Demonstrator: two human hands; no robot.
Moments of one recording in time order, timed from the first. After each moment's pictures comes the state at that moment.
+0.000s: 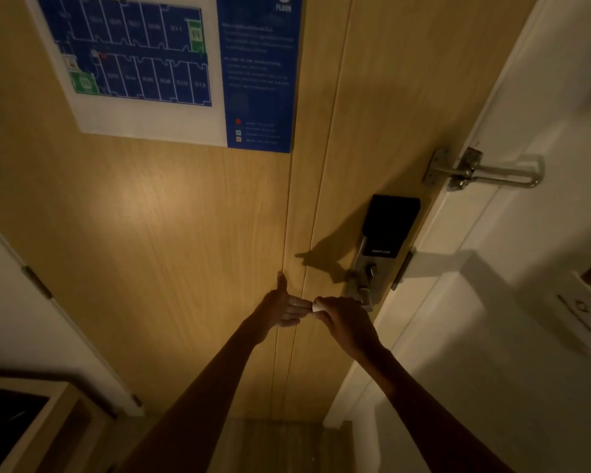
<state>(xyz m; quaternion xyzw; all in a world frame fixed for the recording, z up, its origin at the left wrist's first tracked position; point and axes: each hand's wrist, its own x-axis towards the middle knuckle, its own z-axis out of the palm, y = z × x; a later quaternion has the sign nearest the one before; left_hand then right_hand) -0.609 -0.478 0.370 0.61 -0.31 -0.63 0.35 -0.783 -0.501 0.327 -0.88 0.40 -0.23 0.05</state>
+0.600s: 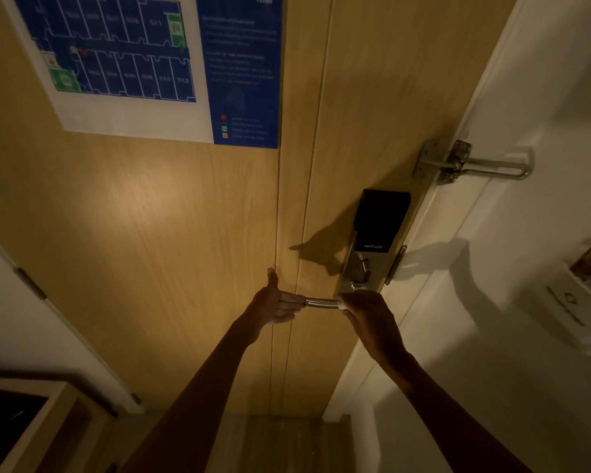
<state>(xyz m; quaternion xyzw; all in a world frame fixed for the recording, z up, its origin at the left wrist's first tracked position) -0.610 -0.476 0.367 0.60 -0.29 -0.63 0.39 -0.836 -0.499 0.324 -0.86 0.44 -0.26 -0.02</state>
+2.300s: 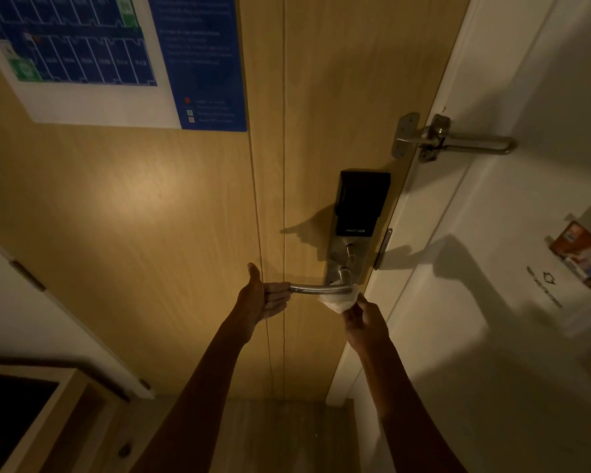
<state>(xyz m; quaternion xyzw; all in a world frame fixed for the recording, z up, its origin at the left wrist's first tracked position) -0.630 -0.465 0.355 0.60 -0.21 -0.61 0.47 -0.834 -0.489 0.293 -0.20 0.50 -0.51 0.67</state>
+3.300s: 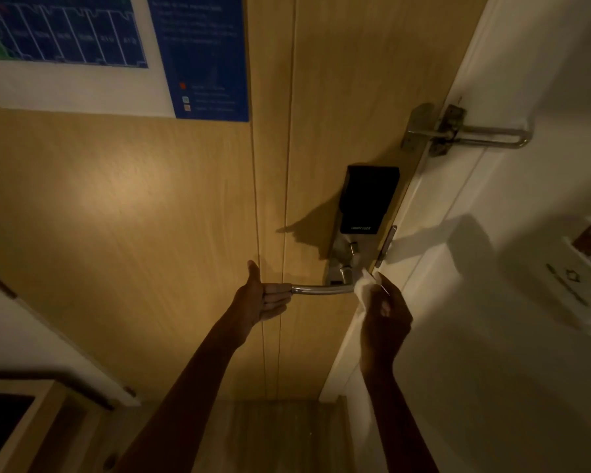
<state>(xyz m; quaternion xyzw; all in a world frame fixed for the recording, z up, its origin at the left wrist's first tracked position) -0.616 -0.467 0.354 0.58 -0.26 -0.64 0.43 -0.821 -0.459 0.329 -0.44 0.57 -0.66 0.21</state>
